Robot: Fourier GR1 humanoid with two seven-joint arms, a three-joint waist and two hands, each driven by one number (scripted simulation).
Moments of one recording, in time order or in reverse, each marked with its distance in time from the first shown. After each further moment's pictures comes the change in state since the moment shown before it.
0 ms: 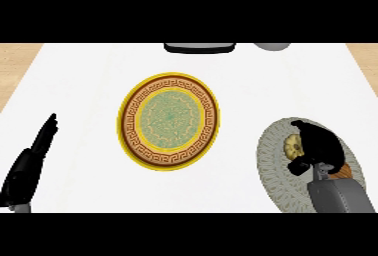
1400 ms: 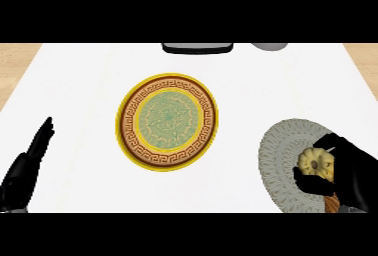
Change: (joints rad) left arm 0.021 -0.032 0.046 -0.012 -0.034 -0.025 -0.020; right arm 0.266 0.058 -0.012 -0.432 0.089 -0.289 -0.002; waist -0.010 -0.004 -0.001
